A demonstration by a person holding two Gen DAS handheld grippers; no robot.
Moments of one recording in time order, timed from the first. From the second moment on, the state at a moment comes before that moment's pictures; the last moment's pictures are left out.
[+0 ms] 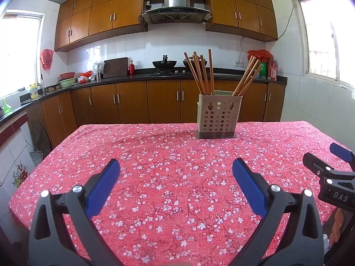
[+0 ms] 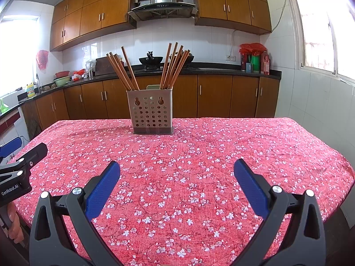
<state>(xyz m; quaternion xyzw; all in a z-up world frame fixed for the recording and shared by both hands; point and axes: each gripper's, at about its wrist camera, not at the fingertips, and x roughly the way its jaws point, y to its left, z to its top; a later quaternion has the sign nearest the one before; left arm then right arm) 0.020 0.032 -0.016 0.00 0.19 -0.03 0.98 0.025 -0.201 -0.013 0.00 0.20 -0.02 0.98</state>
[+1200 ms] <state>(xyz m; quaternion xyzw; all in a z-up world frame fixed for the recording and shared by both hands) 0.022 0.034 -0.023 0.00 0.19 -0.03 0.98 0.027 -0.200 -0.017 0.01 0.20 -0.02 0.98</state>
